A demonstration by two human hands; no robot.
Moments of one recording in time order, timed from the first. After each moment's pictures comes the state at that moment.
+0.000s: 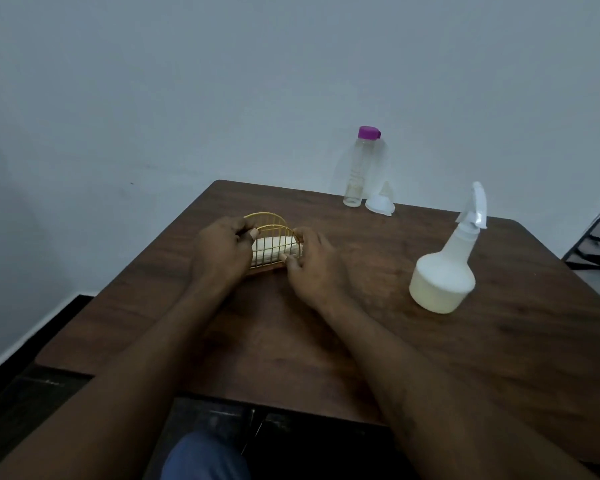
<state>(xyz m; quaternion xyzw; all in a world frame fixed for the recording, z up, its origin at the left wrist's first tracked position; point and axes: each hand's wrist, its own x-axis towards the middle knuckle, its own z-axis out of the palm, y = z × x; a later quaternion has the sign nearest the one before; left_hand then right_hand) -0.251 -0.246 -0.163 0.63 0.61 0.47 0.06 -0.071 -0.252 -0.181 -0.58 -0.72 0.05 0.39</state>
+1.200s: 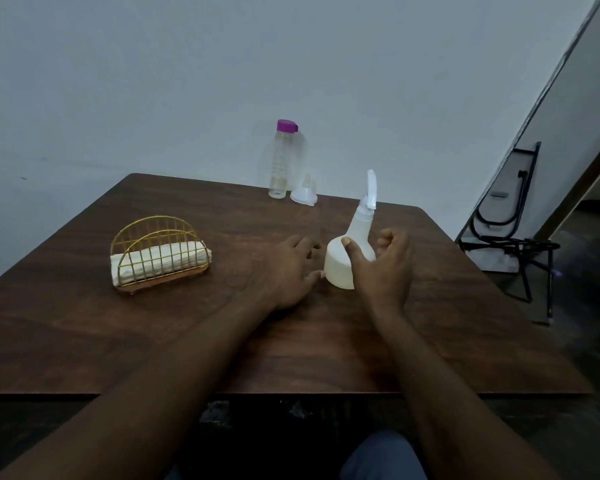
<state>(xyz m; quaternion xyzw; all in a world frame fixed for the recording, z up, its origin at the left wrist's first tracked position) -0.053 -0.277 -0.177 0.84 0.42 0.32 0.12 0.122 -0.334 -0.163 -0.70 -0.45 -0.06 0.55</state>
